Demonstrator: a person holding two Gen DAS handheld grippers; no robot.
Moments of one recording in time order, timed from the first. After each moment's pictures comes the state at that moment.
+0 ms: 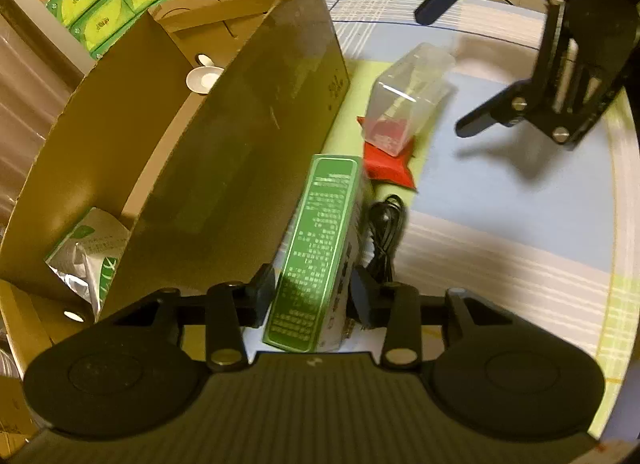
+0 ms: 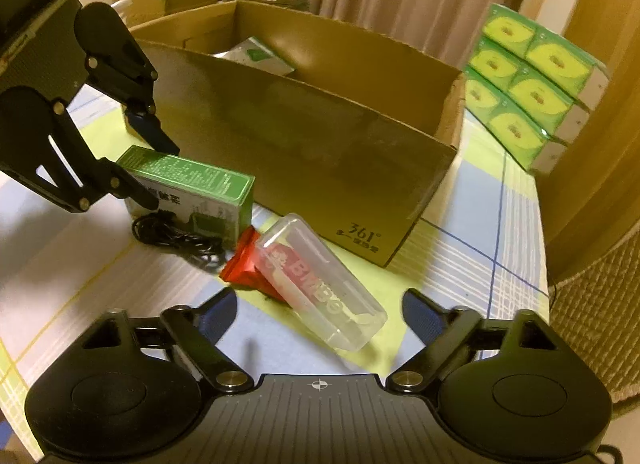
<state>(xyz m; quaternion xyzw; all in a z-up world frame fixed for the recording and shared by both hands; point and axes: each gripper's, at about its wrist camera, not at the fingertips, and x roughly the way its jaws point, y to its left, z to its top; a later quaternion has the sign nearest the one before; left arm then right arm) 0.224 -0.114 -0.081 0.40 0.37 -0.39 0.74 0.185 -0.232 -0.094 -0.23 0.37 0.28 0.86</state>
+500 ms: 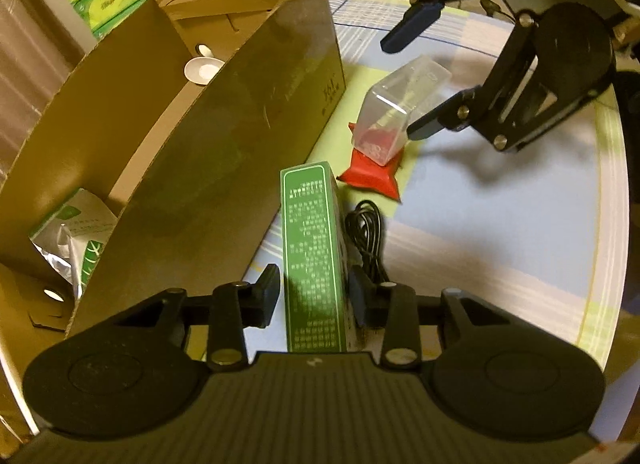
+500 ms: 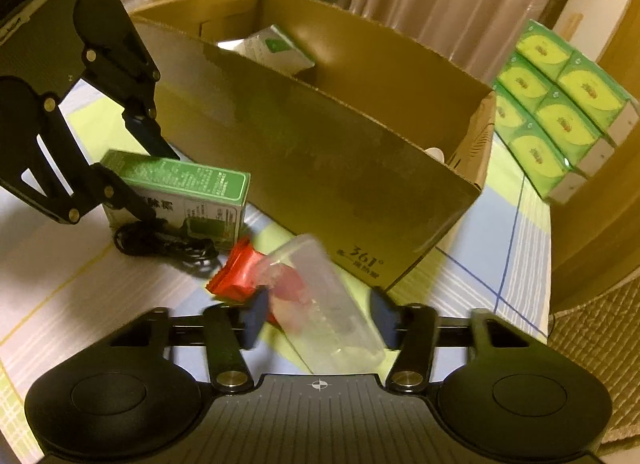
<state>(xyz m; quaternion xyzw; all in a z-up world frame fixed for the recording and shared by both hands) 0.224 -0.116 -0.080 0.36 0.40 -0.39 0.75 0.206 -0.216 -0.098 -0.29 0.37 0.30 0.83</state>
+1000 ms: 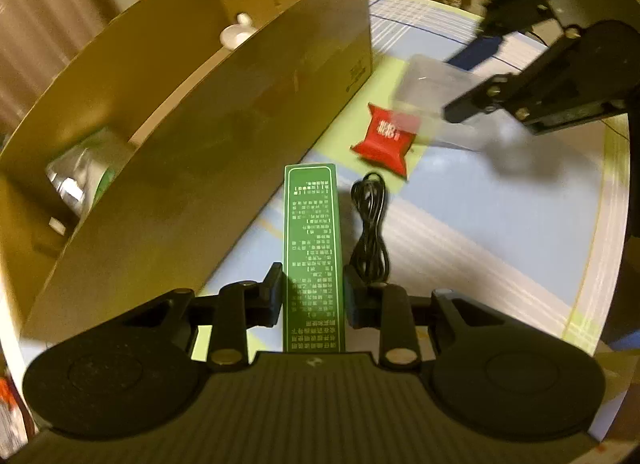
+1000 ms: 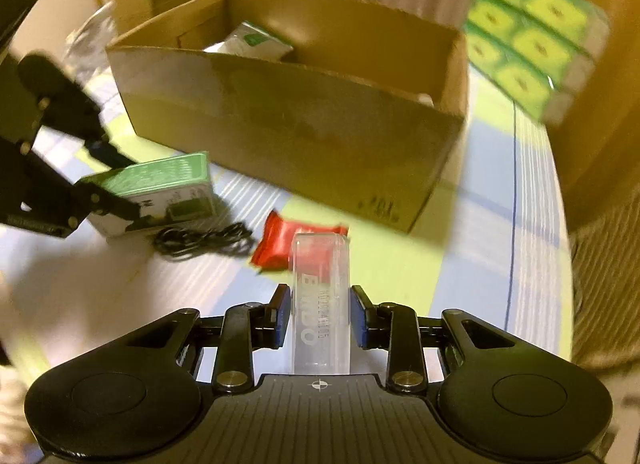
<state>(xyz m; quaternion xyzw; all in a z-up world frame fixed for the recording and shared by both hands) 0.206 -0.089 -0.073 0.31 0.44 -0.33 0.78 0.183 -0.233 -0.086 -0.16 0.44 0.26 0.84</state>
